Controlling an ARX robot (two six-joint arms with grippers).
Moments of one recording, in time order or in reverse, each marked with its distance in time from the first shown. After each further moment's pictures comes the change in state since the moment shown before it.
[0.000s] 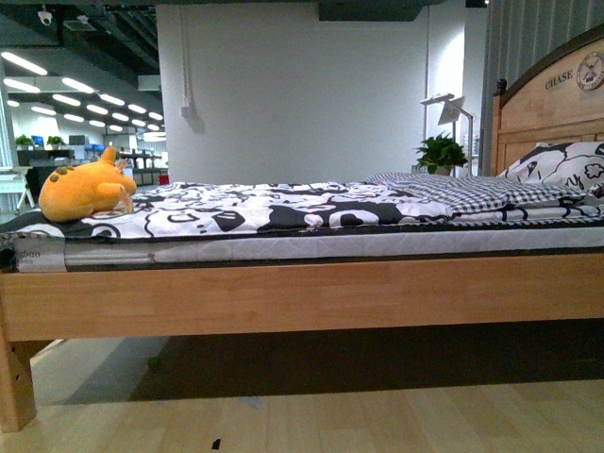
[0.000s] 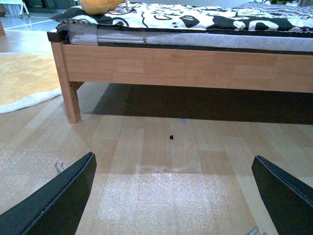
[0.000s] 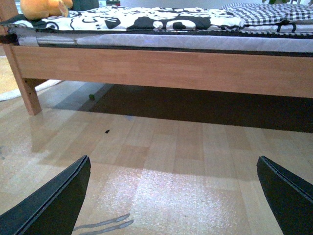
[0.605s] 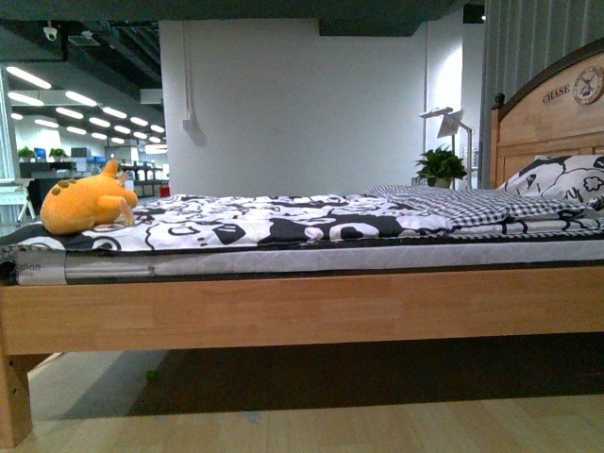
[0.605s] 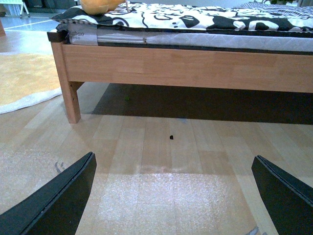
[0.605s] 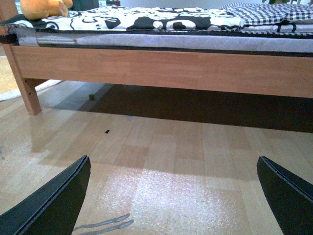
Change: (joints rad) left arm 0.000 0.000 0.000 0.000 0.000 0.000; right arm 0.000 0.000 0.000 0.000 0.000 0.000
